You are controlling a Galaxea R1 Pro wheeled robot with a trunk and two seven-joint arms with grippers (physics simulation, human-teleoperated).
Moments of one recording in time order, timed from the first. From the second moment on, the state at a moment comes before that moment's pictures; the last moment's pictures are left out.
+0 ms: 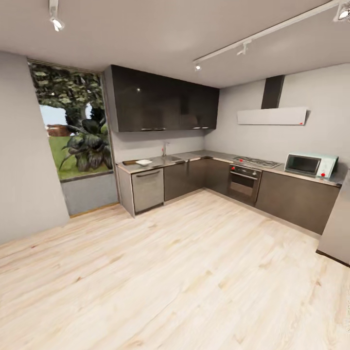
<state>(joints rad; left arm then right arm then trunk) 0.00 0.05 0.01 -0.46 0.00 -0.16 0.00 0.00 0.00 0.00 -0.47 0.00 -0.28 -0.06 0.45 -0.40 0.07</state>
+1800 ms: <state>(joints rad) 0.00 0.05 0.01 -0.46 0.00 -0.16 0.00 0.00 0.00 0.00 -0.47 0.00 -0.28 -0.06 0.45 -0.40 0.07</state>
